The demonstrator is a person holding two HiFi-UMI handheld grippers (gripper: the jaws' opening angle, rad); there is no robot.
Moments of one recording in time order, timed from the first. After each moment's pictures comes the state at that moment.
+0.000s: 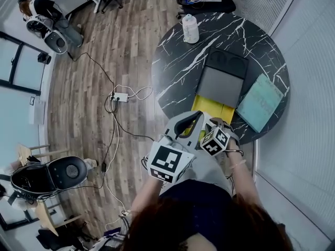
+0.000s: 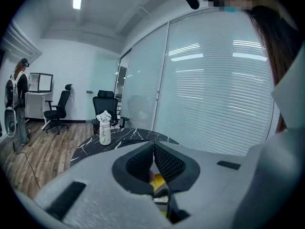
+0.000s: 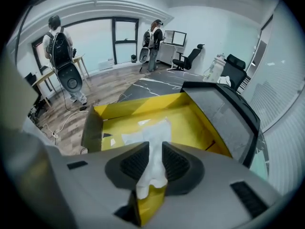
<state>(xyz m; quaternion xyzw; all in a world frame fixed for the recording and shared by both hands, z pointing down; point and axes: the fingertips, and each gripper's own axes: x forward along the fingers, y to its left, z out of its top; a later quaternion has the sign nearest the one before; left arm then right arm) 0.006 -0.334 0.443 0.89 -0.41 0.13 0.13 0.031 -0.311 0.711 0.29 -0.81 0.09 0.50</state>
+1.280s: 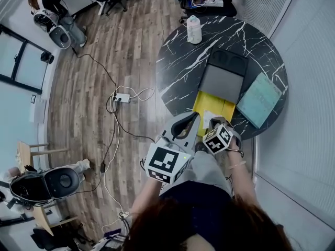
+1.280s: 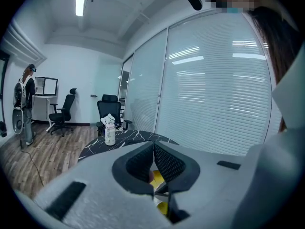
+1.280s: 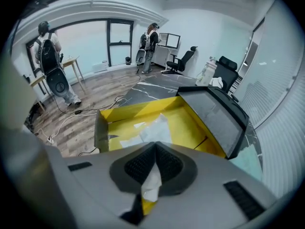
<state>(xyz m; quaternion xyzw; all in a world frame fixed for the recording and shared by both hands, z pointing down) -0.017 -0.296 0.432 0.89 -0.43 0.11 0.12 0.036 -0.301 0.694 0.33 -0.80 0.09 0.49</state>
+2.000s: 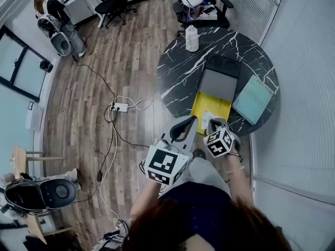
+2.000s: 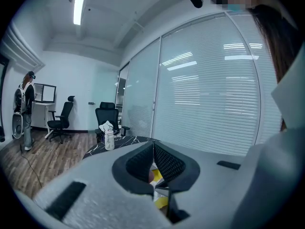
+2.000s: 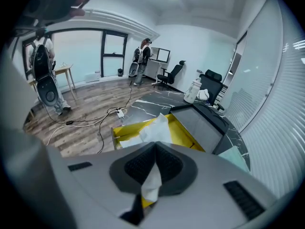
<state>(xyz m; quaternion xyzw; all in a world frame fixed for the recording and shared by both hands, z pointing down) -0.029 -0.244 0.407 0.90 -0.42 0.09 0.09 0.034 -0.280 0.633 0.40 -0.81 0.06 0.43</state>
